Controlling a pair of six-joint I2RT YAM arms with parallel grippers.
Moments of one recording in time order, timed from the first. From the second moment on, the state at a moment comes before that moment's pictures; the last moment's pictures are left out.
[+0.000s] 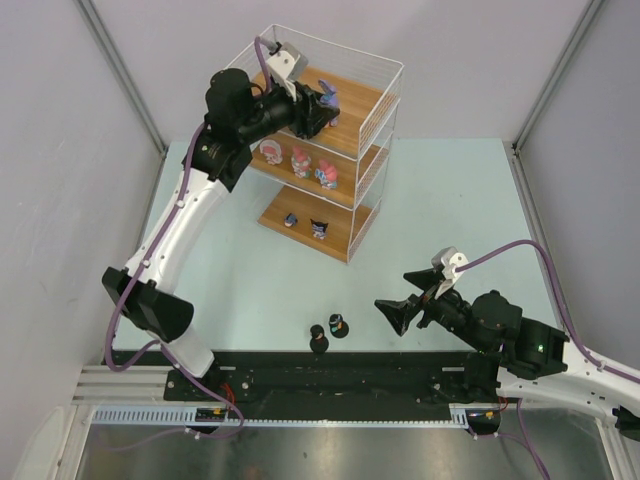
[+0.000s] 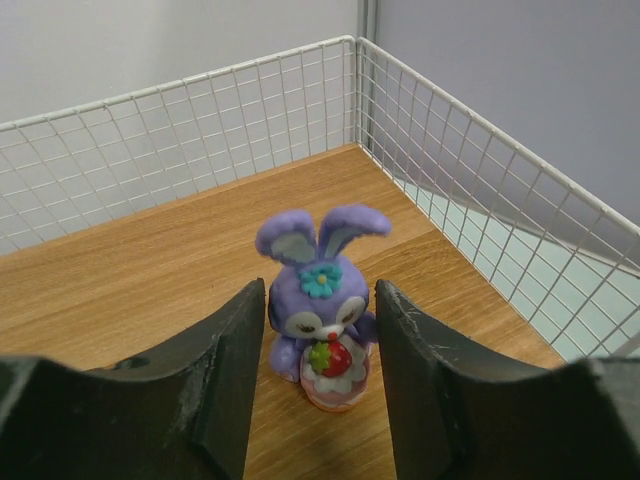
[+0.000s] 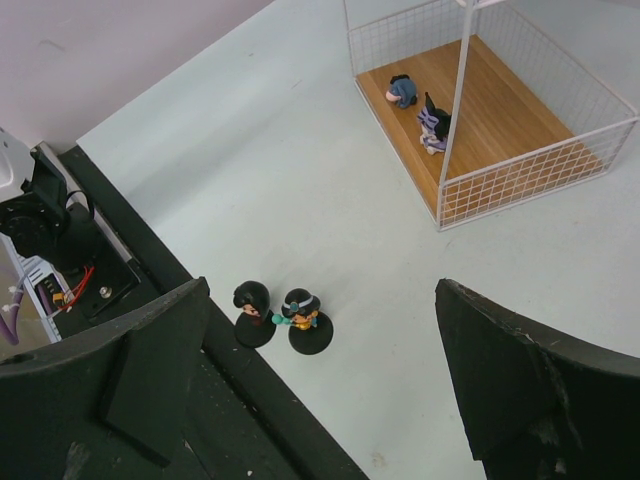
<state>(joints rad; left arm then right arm) -0.44 1.66 1.93 -0.24 0.50 0.03 1.22 0.42 0.63 -0.33 0.38 0.26</state>
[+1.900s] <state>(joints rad) -0.77 0.61 0.67 -0.31 -0.02 -0.48 1.19 0.71 0.51 -0.21 0.38 0.42</state>
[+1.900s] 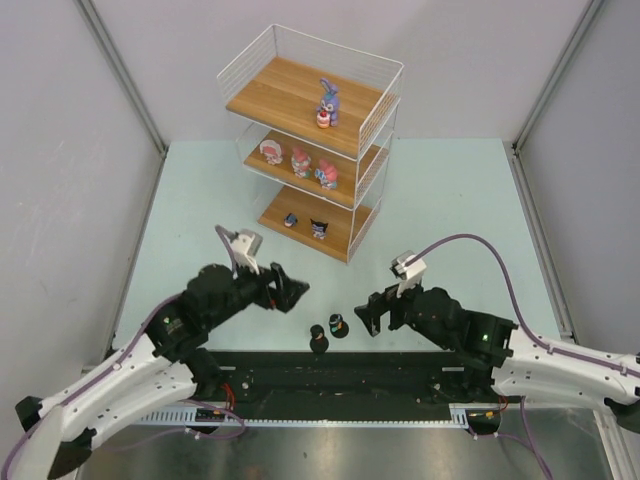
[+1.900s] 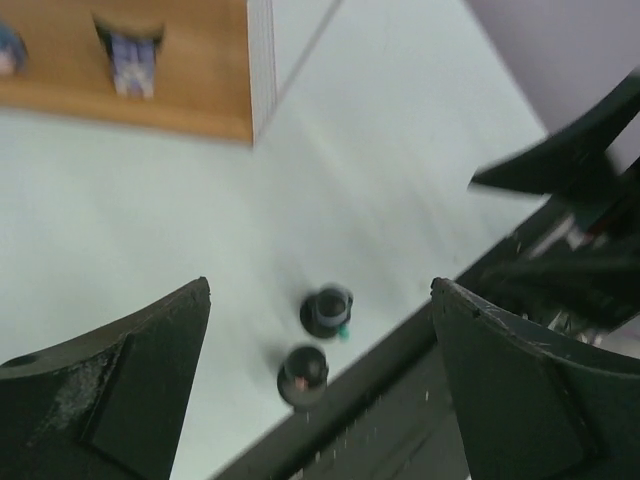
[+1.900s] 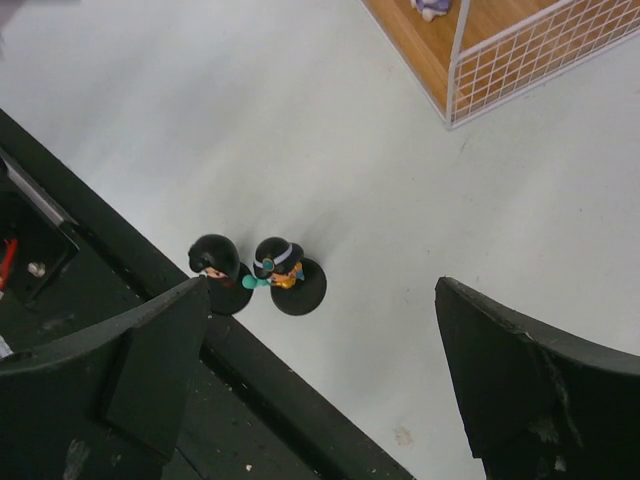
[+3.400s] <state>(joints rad) -1.47 1.08 0.50 -0.39 -0.70 -1.33 1.08 0.49 0.51 -0.33 0.42 0.51</state>
